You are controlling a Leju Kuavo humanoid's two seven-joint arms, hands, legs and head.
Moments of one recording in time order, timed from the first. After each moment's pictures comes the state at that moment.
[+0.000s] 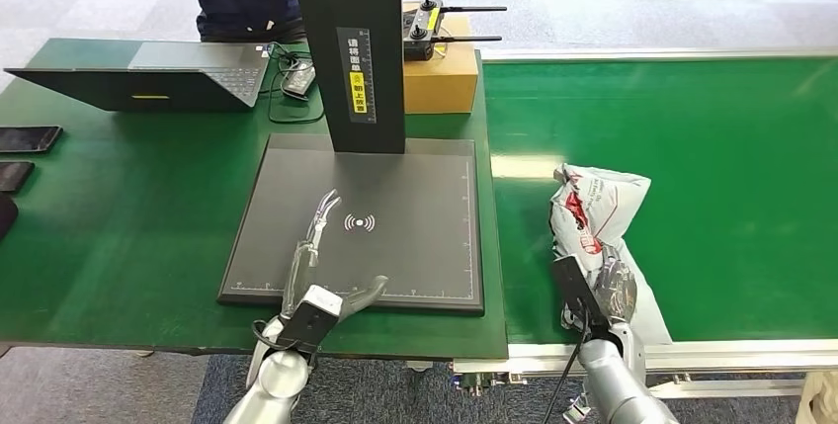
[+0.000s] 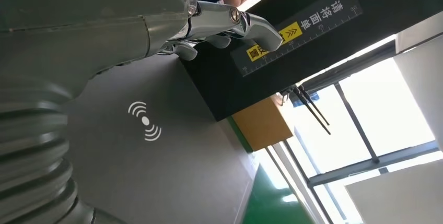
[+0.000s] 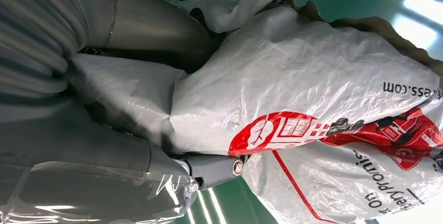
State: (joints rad) left arm -0.15 -0.25 -0.24 -0.96 -0.63 0.39 -0.67; right arm -0.45 -0.02 -0.16 -0.48 0.59 -0.65 -0.60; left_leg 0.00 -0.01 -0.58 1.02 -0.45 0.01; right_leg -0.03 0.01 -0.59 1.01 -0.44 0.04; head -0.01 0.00
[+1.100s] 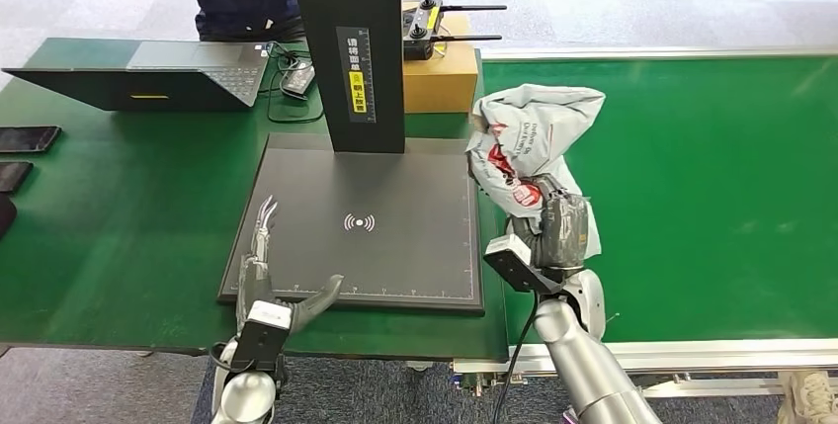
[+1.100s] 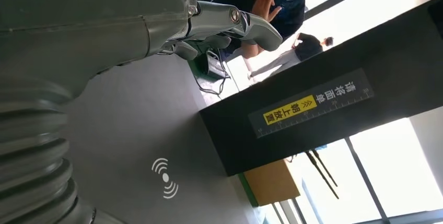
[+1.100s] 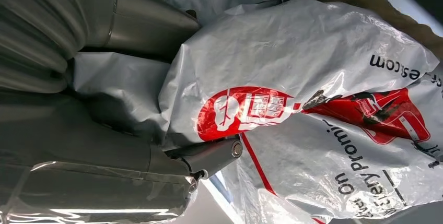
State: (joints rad) left arm -0.01 -0.23 -0.15 -1.19 -0.61 0.43 -0.65; right arm -0.40 0.03 0.21 -1.06 0.65 -0.67 -0.60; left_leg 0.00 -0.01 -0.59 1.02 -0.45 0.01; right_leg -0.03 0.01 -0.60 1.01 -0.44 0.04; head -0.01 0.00
